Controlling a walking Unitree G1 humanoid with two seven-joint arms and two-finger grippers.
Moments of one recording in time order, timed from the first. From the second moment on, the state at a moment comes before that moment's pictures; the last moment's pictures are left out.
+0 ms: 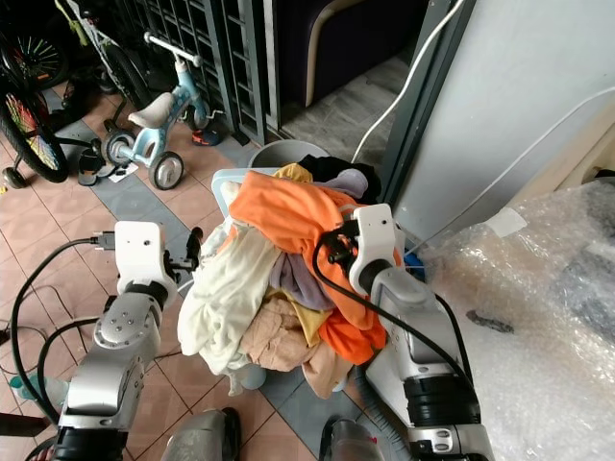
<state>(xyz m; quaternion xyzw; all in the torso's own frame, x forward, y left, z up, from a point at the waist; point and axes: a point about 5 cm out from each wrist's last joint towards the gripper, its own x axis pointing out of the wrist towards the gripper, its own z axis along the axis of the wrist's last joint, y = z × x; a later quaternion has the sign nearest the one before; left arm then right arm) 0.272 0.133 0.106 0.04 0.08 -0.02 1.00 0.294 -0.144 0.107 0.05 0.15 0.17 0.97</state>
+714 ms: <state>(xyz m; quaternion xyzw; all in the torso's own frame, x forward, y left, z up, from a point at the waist) 0.265 0.131 0.100 0.04 0.05 -0.04 1.00 0.261 -0.133 0.134 -0.06 -0.02 0.10 0.99</state>
